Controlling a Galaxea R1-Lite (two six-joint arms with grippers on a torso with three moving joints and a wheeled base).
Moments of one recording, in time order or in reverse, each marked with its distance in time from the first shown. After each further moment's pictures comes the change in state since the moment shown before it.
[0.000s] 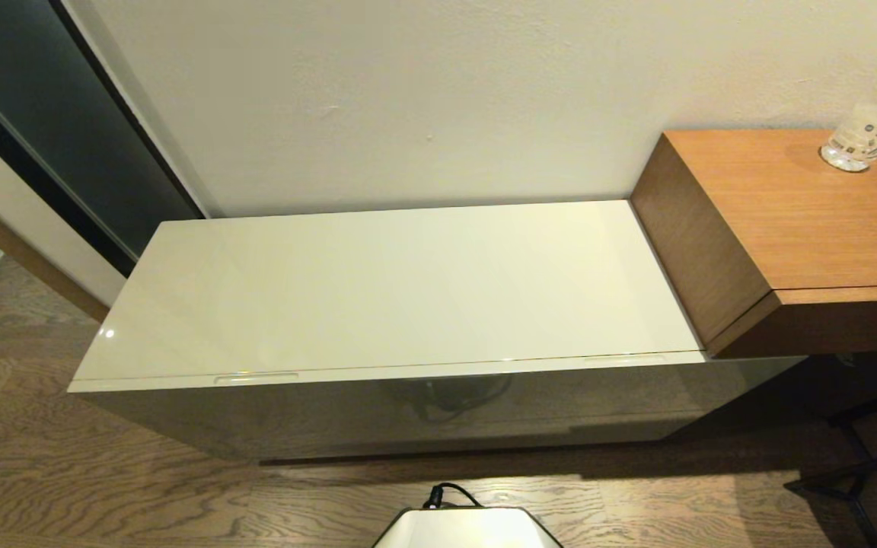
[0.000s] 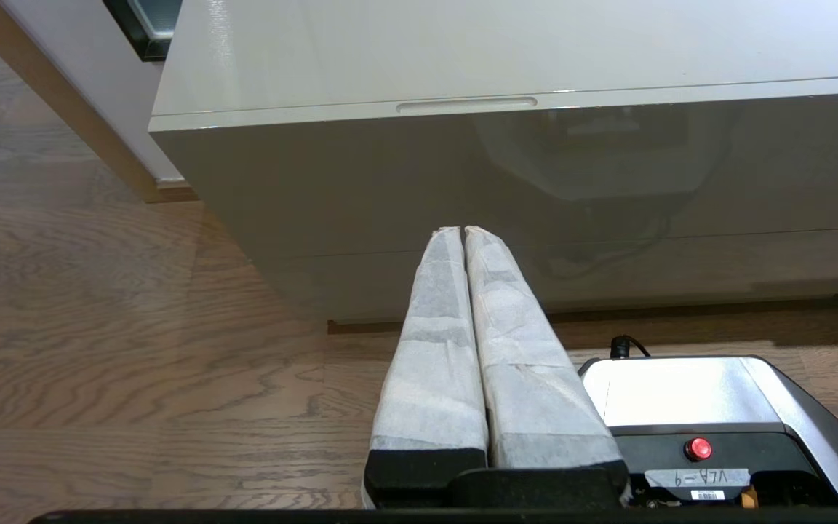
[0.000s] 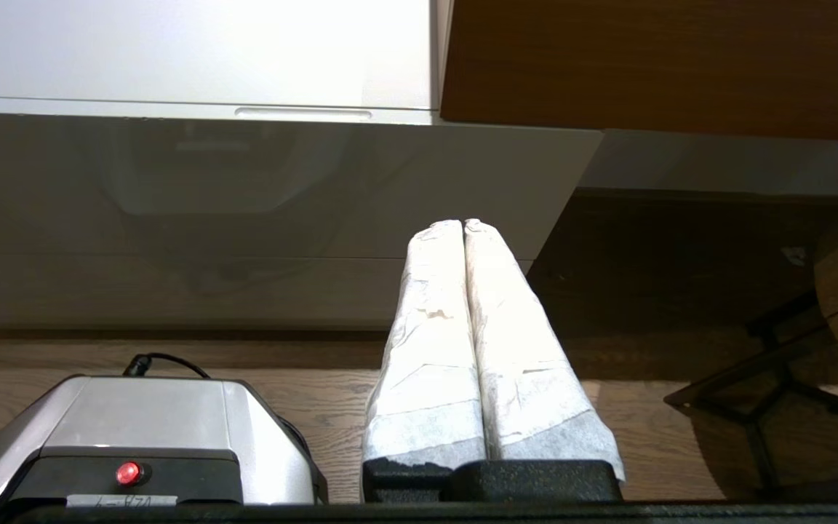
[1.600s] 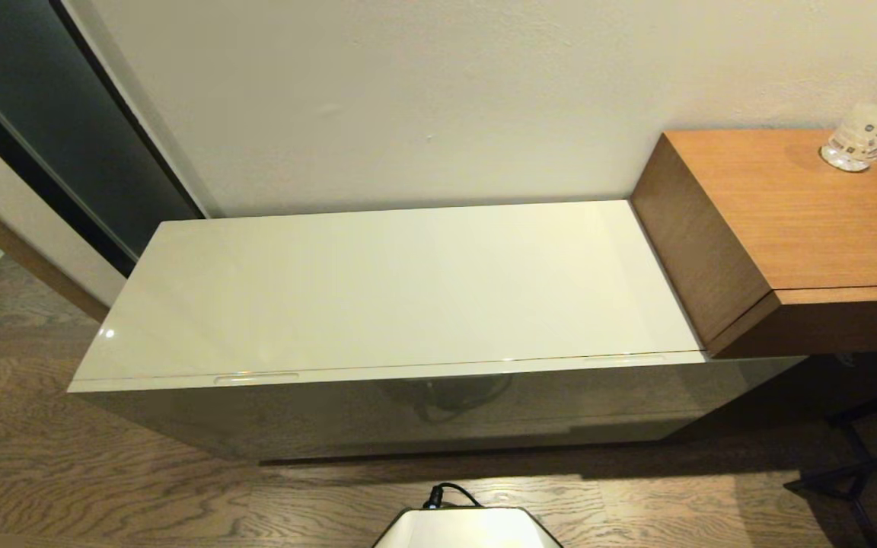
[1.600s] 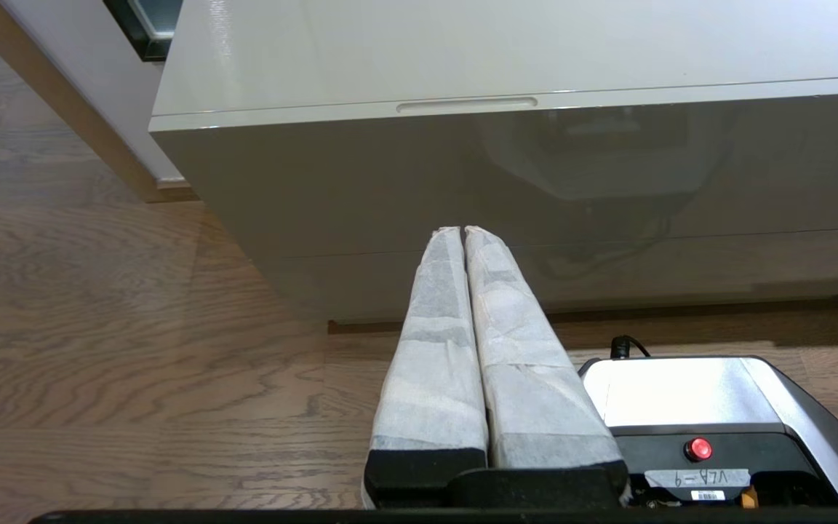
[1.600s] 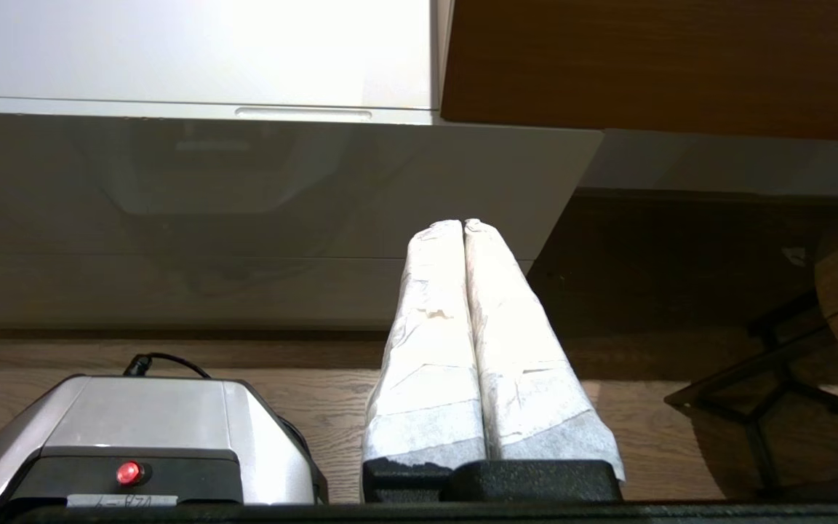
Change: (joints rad) left arm 0.000 0.000 0.000 0.000 0.000 -0.001; right arm 0.000 0.000 0.000 0.000 0.001 0.000
